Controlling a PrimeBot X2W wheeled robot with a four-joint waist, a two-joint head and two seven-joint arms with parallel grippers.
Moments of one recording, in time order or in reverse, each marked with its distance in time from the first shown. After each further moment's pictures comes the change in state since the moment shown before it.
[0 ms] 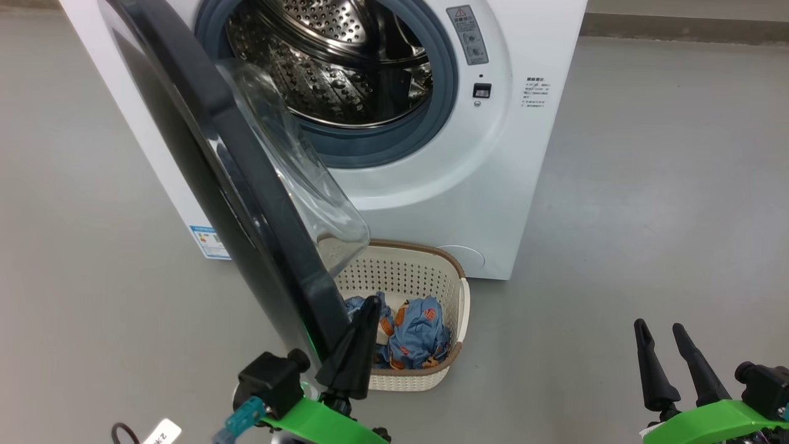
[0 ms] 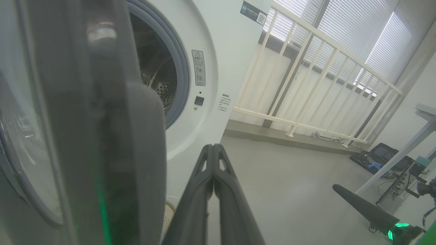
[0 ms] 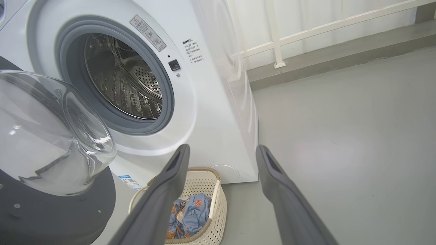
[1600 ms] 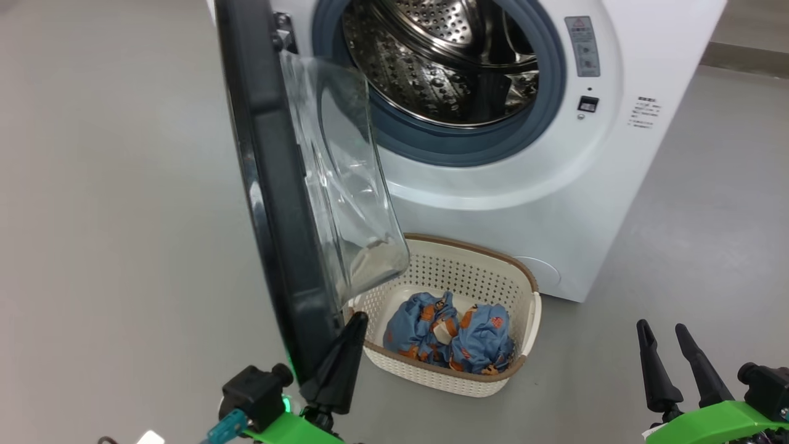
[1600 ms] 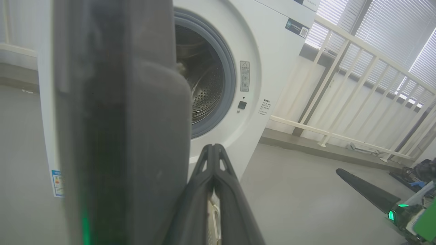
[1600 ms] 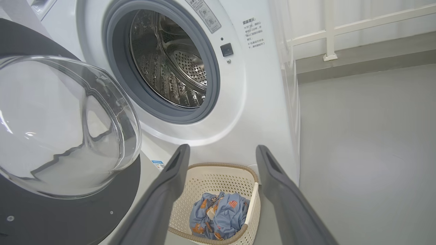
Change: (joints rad) left arm 0.034 -0.010 0.093 0.058 0.055 -0.013 -0.004; right arm 0.002 -0.005 -0.002 -0.003 0.000 0.000 0.000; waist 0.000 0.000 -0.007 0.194
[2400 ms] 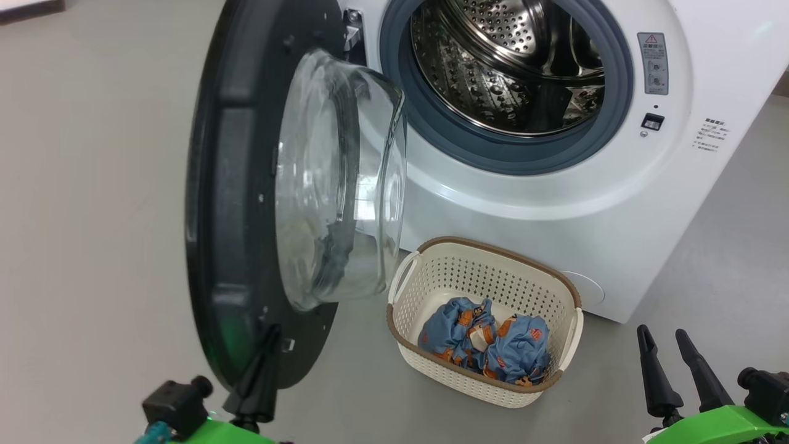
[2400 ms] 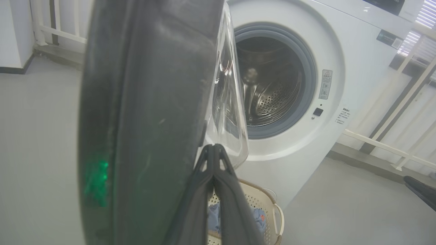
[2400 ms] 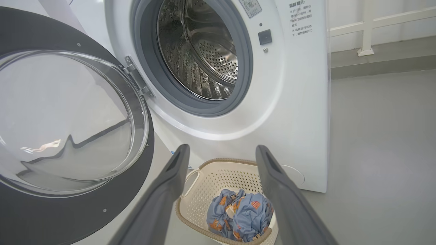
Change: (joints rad) left arm 0.068 0.096 0.124 -0.021 -0.052 0.051 0.025; right arm 0.015 0.001 -0.001 0.000 0.000 0.000 0.000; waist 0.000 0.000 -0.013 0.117
